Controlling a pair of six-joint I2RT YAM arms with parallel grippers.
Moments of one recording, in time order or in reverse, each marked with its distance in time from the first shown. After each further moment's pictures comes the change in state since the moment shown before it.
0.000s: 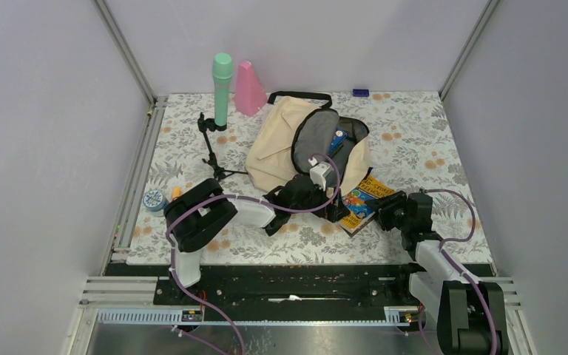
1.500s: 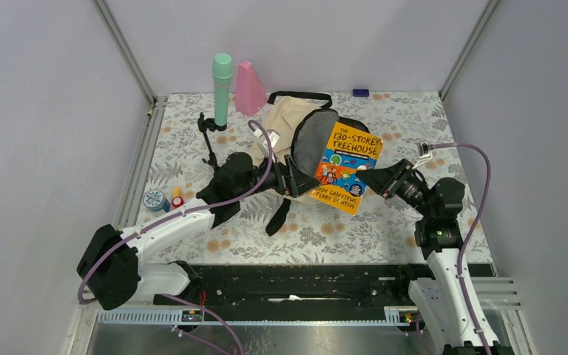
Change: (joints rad) left arm 0.200 -0.659 -0.138 -0.243 0.164 -0.181; right arm 0.035 -0.330 0.332 0.031 -0.465 -0.217
